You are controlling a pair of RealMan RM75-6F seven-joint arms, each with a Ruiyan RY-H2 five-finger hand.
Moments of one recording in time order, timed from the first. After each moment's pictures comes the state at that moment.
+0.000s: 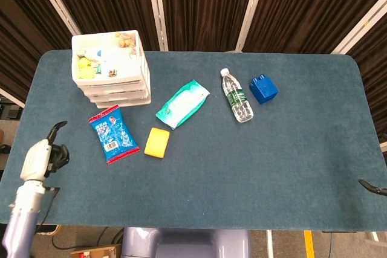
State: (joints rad) left arm -0.26 -1.22 -0.25 -1.91 1.03 1.25 -0.02; right arm 0.10 -0.96 0.03 -1.27 -1.58 1.49 0.80
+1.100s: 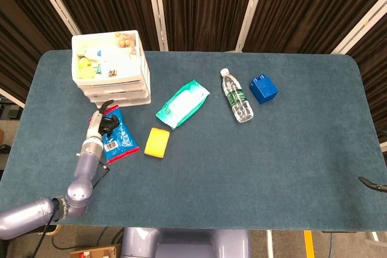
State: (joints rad) left arm -0.70 -1.59 -0.54 -1.50 0.27 0.97 -0.06; right arm 0.12 -0.95 0.03 -1.28 -1.57 1.45 0.88
